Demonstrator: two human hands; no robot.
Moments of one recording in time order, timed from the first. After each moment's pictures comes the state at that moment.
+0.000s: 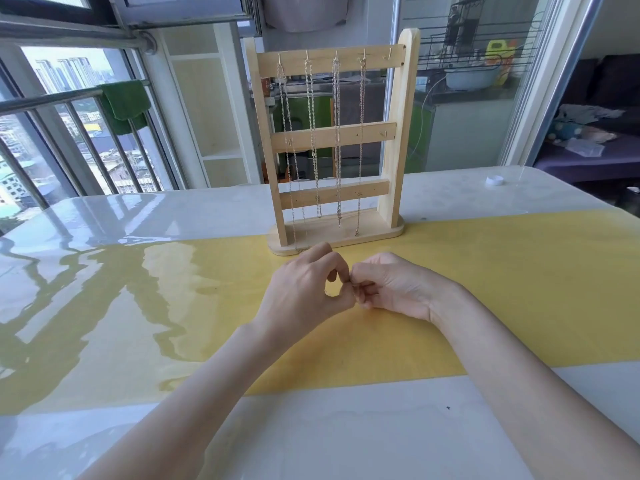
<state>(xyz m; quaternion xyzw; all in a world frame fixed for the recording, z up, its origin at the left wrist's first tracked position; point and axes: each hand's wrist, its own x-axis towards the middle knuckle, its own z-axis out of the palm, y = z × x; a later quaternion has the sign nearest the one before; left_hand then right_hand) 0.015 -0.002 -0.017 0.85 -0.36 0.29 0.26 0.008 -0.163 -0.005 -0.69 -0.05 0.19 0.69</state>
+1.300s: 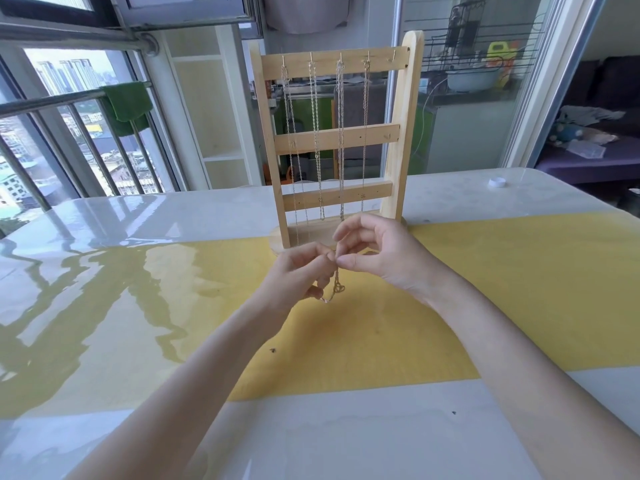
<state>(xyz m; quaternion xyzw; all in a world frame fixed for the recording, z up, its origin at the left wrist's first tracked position) 0.022 0.007 -0.001 0.73 -0.18 -0.09 0.65 0.009 -0.155 0.021 -0.78 -0.18 -0.04 0.60</state>
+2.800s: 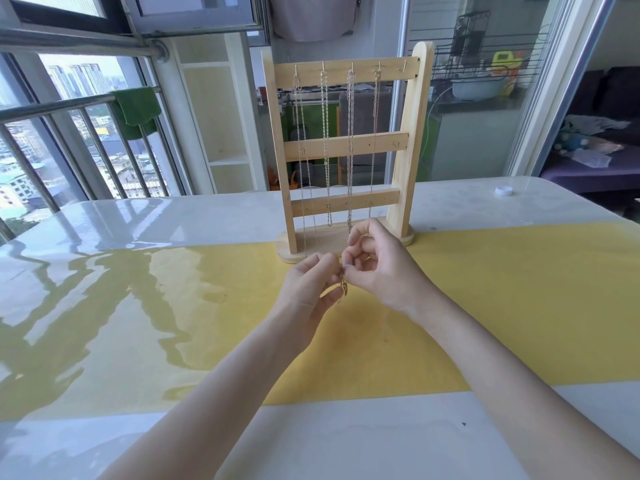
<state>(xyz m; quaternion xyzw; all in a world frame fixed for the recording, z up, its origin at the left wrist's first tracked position) 0.018 -0.008 -0.006 0.60 -0.05 -0.12 0.78 0.011 -0.139 0.006 -0.79 -0.17 -0.10 0.58</state>
